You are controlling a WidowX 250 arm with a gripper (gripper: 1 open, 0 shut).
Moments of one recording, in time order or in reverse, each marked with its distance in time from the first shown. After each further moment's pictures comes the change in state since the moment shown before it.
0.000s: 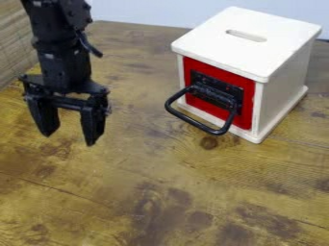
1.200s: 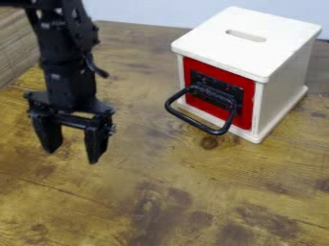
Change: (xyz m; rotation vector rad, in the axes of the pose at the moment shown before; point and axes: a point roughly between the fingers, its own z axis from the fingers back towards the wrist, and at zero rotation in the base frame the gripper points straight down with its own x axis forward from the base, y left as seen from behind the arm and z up) arm -0.012 -0.005 -0.012 0.012 -0.002 0.008
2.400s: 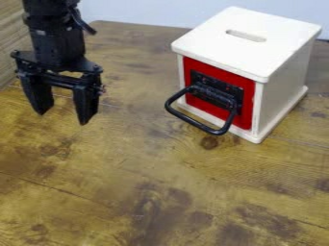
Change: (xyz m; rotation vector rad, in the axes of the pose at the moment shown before) arm 0.021 0.010 0.035 0.027 -0.034 -0.009
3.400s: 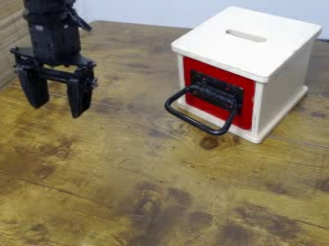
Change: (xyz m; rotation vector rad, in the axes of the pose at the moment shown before) arm 0.014 0.020 -0.003 -0.008 0.055 -0.031
